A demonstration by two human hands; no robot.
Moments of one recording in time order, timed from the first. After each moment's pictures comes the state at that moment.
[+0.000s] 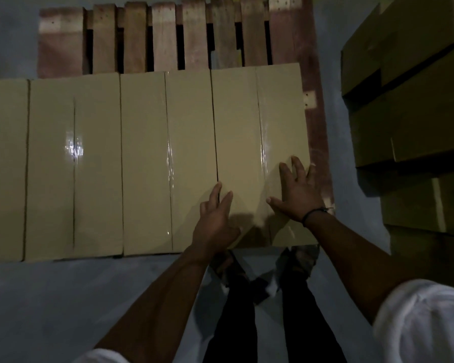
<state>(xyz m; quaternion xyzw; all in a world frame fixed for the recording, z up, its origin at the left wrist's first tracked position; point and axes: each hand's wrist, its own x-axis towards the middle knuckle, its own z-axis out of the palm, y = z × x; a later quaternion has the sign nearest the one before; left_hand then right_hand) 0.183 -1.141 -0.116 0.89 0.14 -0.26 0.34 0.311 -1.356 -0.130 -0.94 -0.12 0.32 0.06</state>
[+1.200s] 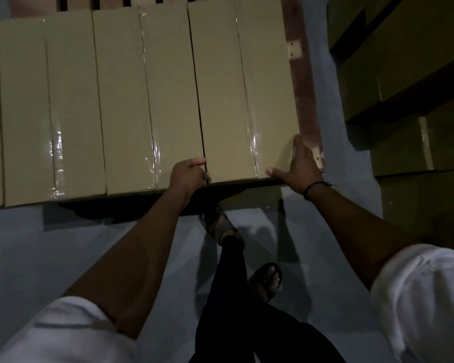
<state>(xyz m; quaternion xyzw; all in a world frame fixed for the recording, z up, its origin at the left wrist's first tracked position) 0.127 -1.162 -0.109 0.65 0.47 -0.18 0.57 0.201 -1.428 -0.150 -0.91 0.03 0.29 0.28</state>
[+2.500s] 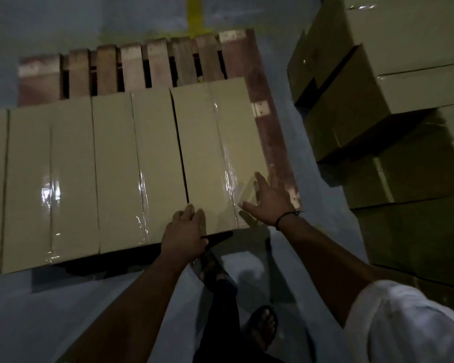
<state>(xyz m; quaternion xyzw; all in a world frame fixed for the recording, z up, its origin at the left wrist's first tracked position) 0.126 -1.176 -0.081 0.94 0.05 -0.31 0.11 0.235 -1.410 -0.091 -0.95 -0.05 0.26 0.19</state>
